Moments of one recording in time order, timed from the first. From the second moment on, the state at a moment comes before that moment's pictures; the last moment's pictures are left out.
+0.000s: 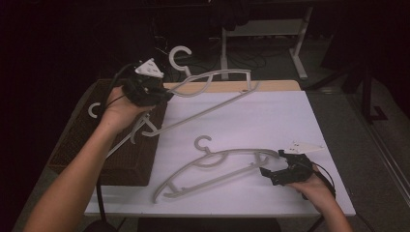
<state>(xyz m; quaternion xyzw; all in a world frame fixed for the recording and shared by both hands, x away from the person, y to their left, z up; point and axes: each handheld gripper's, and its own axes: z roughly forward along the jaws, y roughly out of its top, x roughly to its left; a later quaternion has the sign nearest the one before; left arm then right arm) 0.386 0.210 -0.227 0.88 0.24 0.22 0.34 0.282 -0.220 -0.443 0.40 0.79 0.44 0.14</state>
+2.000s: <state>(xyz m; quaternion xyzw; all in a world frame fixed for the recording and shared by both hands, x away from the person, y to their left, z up) 0.408 0.424 -0.354 0.83 0.46 0.24 0.18 0.287 -0.218 -0.453 0.40 0.80 0.42 0.15</state>
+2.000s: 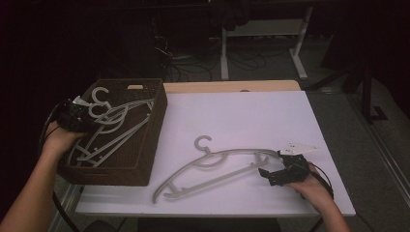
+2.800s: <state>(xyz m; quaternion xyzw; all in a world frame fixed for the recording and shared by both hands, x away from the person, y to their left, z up) 0.379 0.310 -0.301 0.82 0.36 0.14 0.43 0.283 -0.220 -0.449 0.40 0.80 0.42 0.15</state>
